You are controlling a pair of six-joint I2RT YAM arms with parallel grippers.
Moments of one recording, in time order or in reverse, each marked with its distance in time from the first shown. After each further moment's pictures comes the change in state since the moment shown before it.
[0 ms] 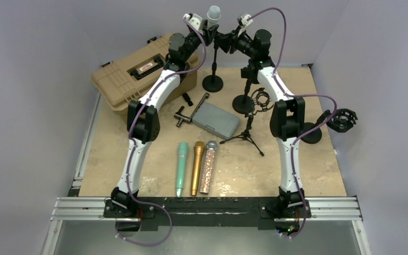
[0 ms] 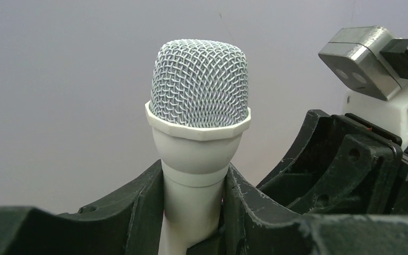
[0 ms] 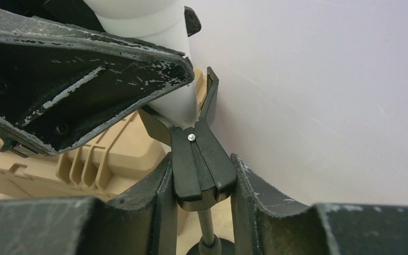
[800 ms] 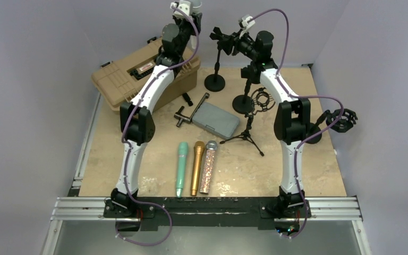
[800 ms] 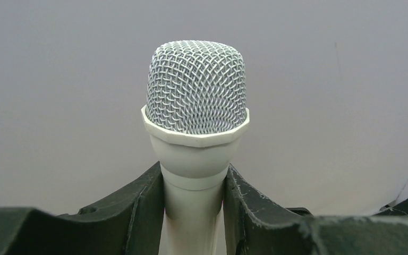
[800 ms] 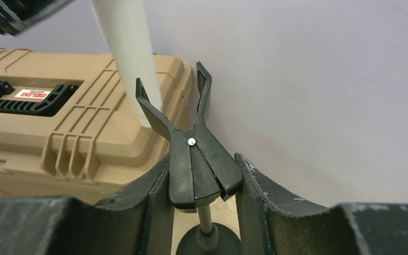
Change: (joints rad) left arm 0.018 -0.097 0.002 -0.167 -0.320 0.008; right arm 0.000 -0.126 -0.177 -0.003 0.079 -0.088
